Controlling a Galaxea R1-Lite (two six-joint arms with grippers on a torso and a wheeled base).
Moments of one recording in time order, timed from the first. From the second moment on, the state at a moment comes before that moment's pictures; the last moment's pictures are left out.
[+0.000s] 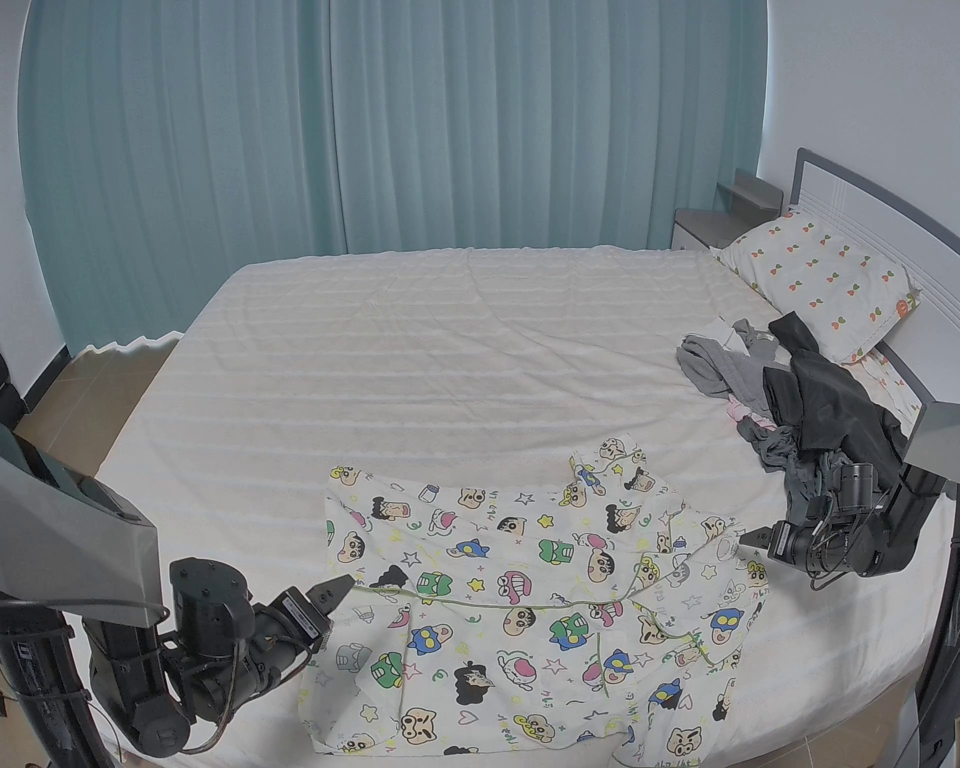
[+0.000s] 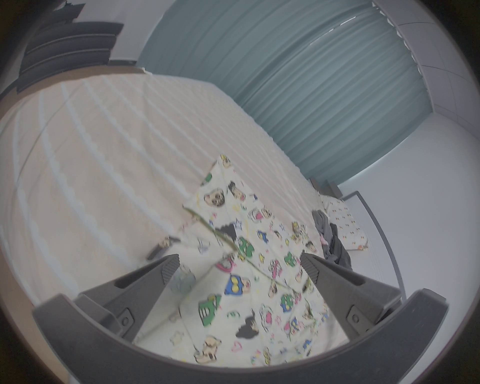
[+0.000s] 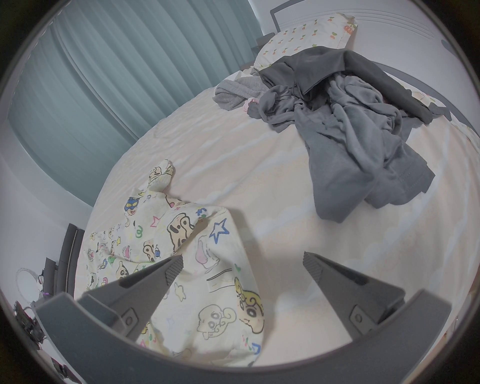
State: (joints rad) left arm -0.49 2.11 -0.03 -1.55 0.15 -1.01; right arm -0.18 2.30 -0.67 -0.83 0.26 0.29
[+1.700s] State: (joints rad) left arm -0.64 2.43 -0.19 -1.46 0.45 -0.94; right arm -0.15 2.19 -0.35 -1.22 0.34 0.37
